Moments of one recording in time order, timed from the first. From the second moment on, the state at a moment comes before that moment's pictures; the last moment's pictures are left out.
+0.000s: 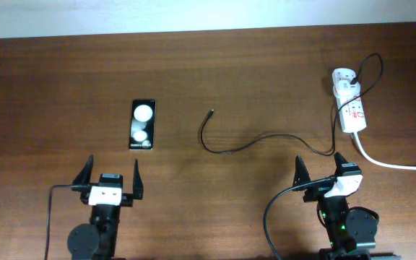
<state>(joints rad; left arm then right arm) -0.01 0.09 0.08 0.01 0.05 0.20 0.00 0.01 0.01 -0.07 -0.09 0.11</state>
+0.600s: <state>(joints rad) -0.01 0.90 0.85 -0.23 0.18 0.20 0.00 0.01 0.01 -0.07 -0.09 0.11</state>
